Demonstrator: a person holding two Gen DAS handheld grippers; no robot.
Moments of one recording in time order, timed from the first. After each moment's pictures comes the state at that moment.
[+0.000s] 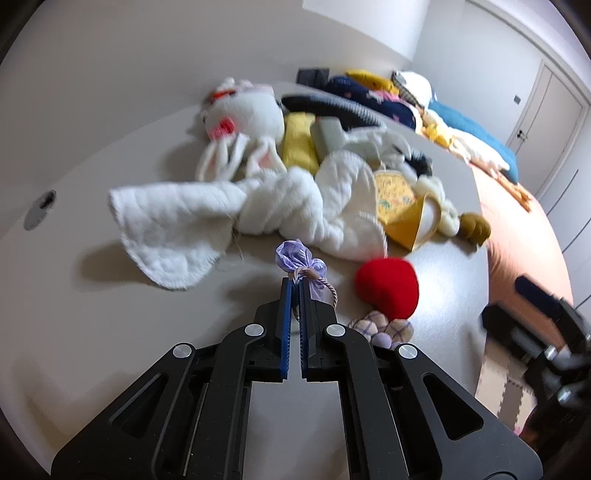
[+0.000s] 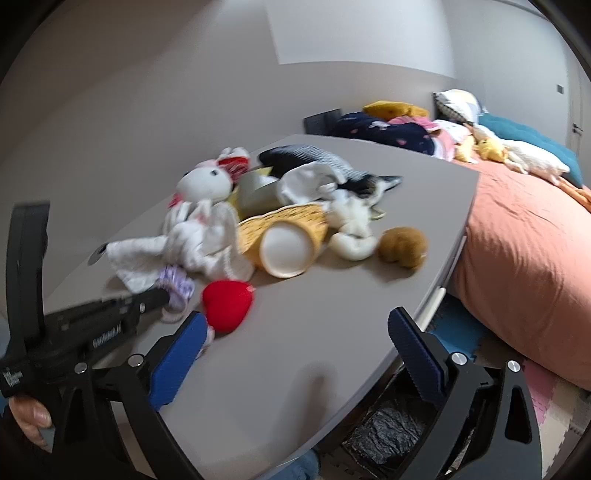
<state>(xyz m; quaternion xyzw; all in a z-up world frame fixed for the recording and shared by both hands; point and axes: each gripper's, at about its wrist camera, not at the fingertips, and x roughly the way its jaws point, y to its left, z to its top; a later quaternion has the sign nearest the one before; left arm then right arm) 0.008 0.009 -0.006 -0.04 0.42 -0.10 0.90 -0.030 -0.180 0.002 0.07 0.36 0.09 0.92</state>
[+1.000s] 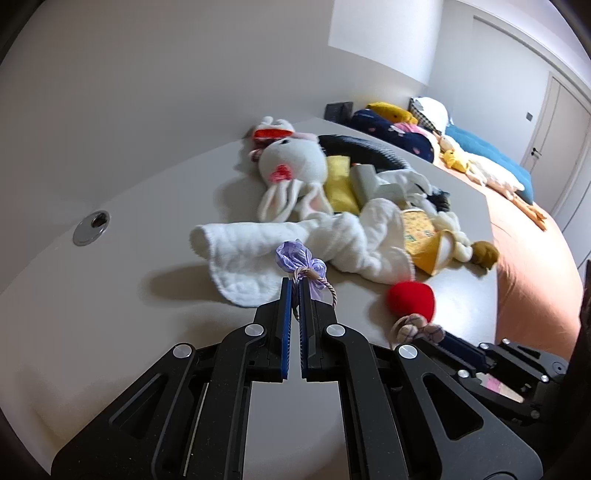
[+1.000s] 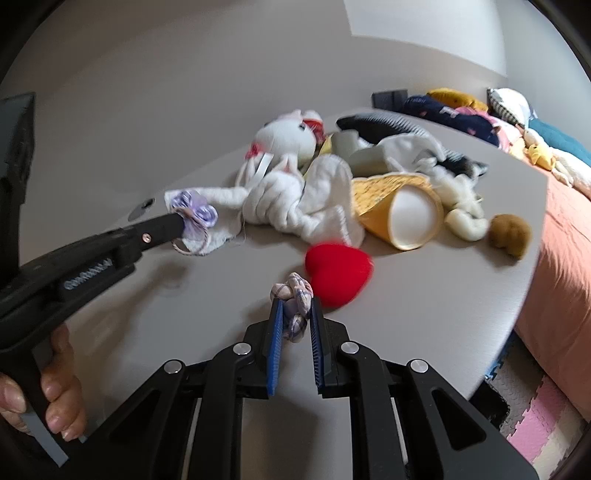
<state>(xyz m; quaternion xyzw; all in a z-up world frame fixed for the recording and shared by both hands) -0.014 0.038 0.022 -0.03 0.38 -0.06 0.92 -0.031 -0.107 -0.012 0.04 0.39 0.17 0.90</state>
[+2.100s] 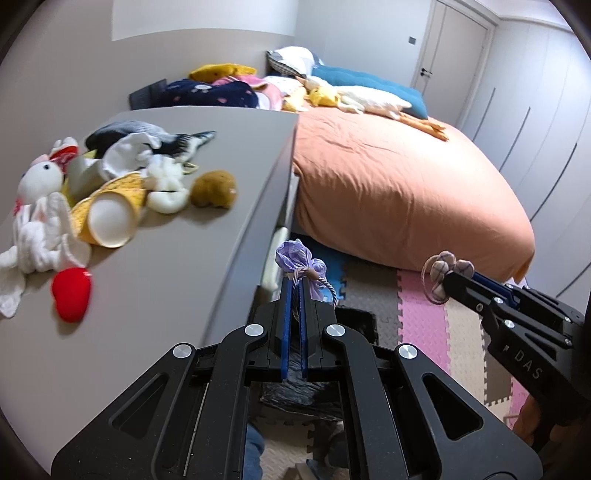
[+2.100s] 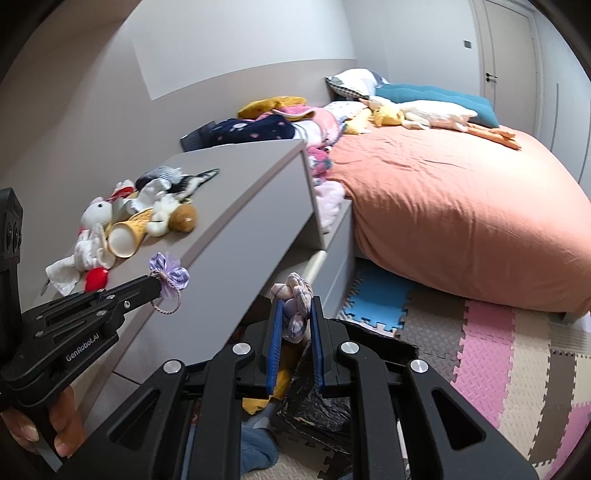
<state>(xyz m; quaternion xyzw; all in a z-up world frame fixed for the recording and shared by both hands) -0.059 -0.210 -0.004 0.07 0.41 -0.28 0.87 -0.135 -0.359 -0.014 0.14 0.37 -0.07 0.92</state>
